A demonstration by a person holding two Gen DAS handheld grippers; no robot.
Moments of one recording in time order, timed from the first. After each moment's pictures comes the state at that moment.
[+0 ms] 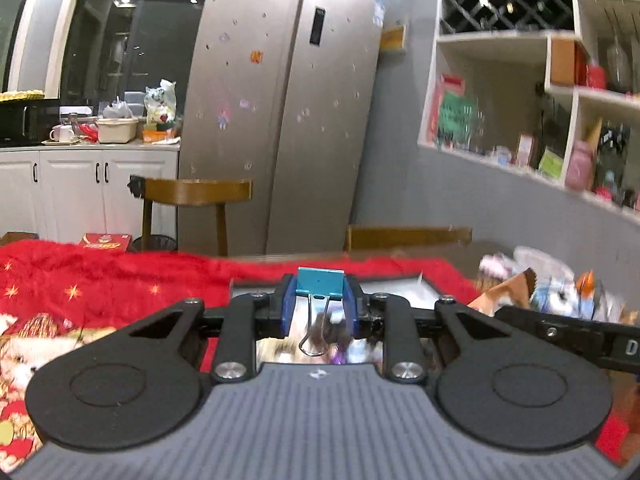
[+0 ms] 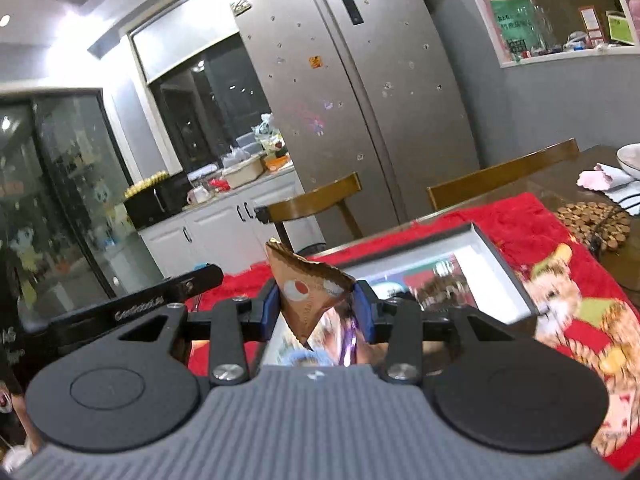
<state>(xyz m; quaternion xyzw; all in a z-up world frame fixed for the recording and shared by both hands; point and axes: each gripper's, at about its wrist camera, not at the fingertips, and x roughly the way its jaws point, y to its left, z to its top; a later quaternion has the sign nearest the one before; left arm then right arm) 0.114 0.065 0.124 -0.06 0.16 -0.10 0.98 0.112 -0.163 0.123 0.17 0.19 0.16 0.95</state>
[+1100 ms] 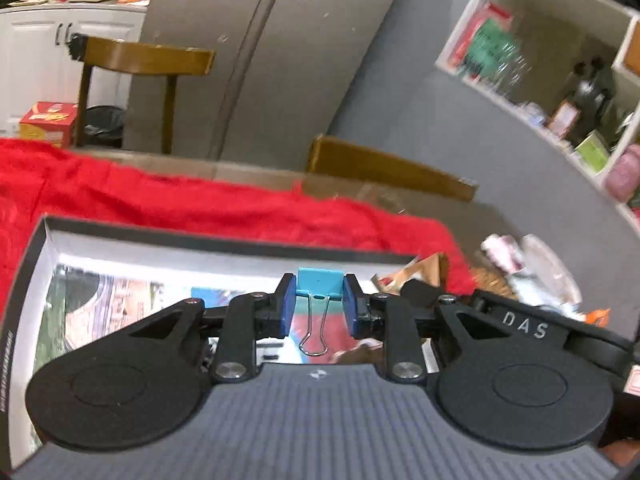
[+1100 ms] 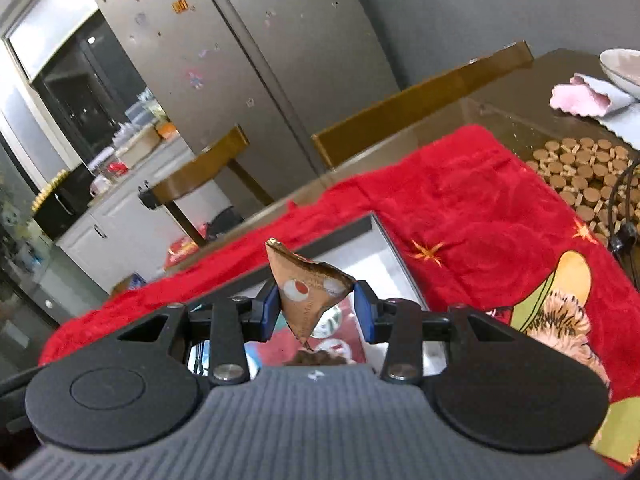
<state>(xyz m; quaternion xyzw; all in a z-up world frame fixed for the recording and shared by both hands) 0.362 -0.042 0.036 -0.15 0.33 -0.13 0.92 0.330 -0.231 0.015 0.23 0.33 0.06 0.92</state>
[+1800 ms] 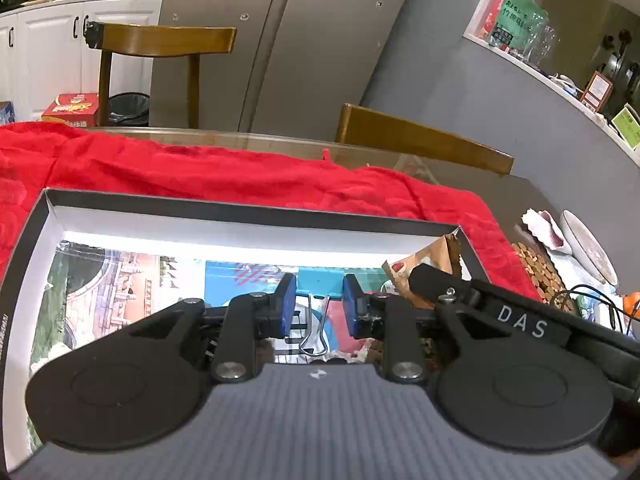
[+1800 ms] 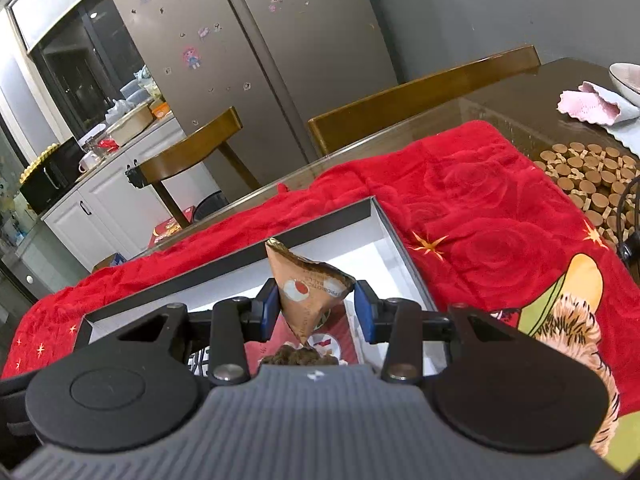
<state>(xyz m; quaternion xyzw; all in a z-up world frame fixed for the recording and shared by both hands) 0.365 -0.048 0.018 -0.13 0.36 -0.09 0.92 0.336 -0.220 0.011 0.18 0.33 0.05 0.92</state>
